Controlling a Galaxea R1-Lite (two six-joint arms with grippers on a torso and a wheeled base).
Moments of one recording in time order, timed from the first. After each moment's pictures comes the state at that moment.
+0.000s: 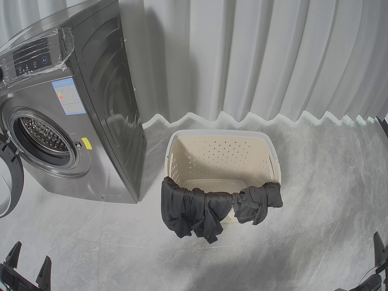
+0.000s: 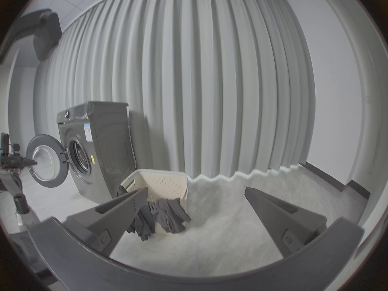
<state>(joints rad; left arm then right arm) 0.00 0.02 -0.02 0.00 0.01 -0.04 0.00 0.02 -0.10 -0.03 0.03 0.00</state>
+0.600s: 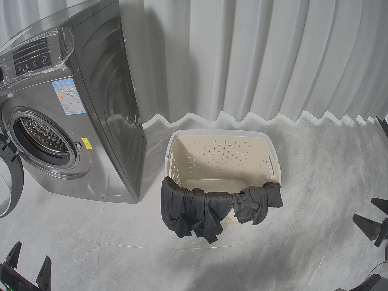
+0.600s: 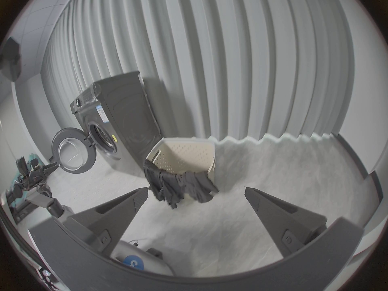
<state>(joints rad) 0.00 0.02 -0.02 0.00 0.01 -0.04 0.02 0.64 -0.37 0.02 0.25 0.01</state>
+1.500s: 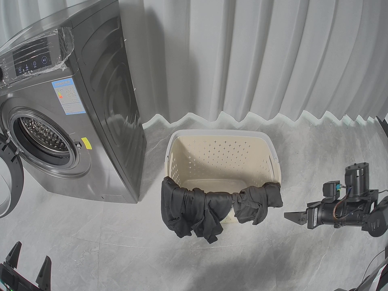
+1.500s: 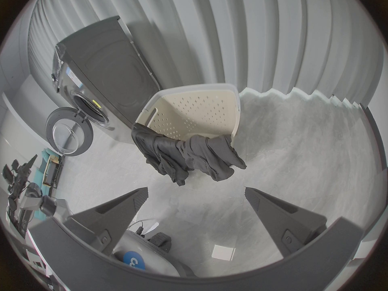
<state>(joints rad) 0.00 0.02 -0.02 0.00 0.01 -0.04 0.24 1.63 -0.34 -0.65 0.18 0.09</state>
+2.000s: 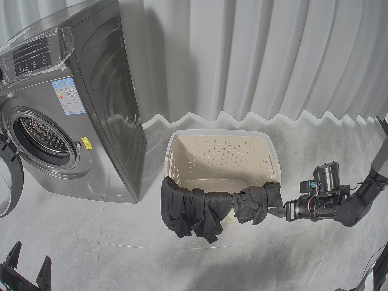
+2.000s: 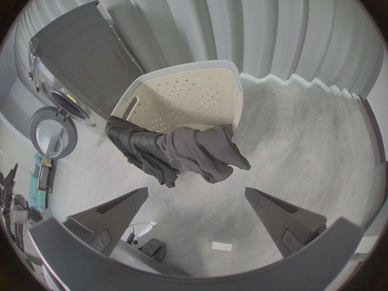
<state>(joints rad) 0.00 0.02 -0.02 0.00 0.01 -0.04 0.27 1.95 -0.52 -0.70 0.12 0.13</state>
